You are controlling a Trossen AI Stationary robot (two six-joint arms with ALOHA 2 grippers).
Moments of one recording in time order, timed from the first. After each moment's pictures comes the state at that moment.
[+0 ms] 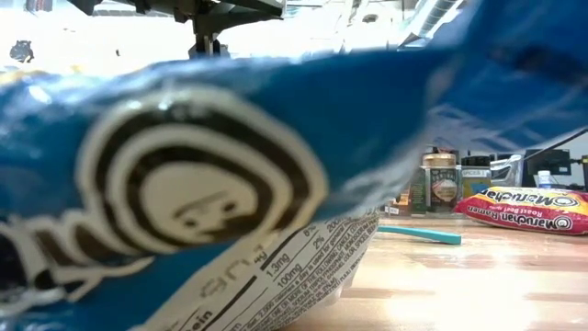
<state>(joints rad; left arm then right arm) -0.30 1.34 0.68 0.50 -0.35 -0.69 0.46 1.88 1.87 -0.99 0.98 1.38</state>
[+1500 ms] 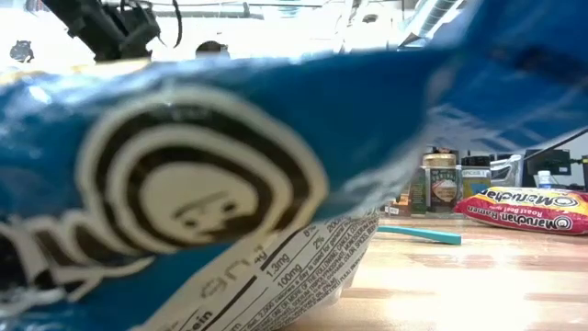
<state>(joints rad) 0.06 0.77 0.68 -0.71 -0.65 -0.52 0.53 1.86 1.87 -1.06 1.07 1.41</state>
